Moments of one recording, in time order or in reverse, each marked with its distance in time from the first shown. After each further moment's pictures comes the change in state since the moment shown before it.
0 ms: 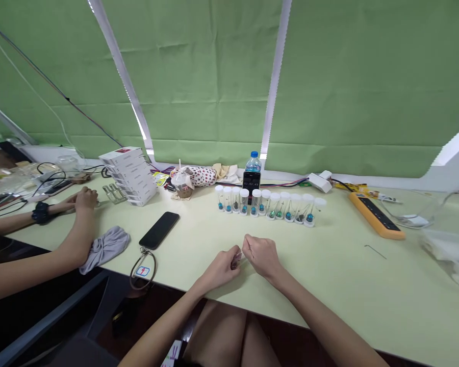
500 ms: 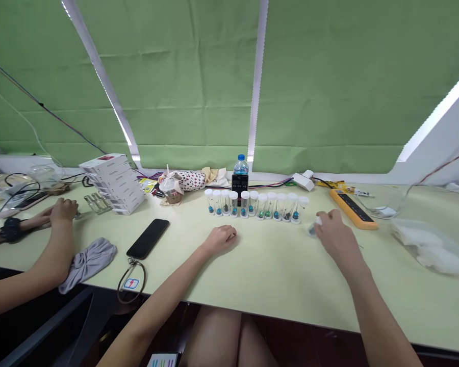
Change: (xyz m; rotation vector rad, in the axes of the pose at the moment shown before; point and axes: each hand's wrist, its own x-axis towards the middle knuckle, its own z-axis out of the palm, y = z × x) left_hand 0.090 -0.040 -0.019 0.455 -0.016 0.230; right_hand -0.045 0.189 -0.093 -0.471 0.009 0.490
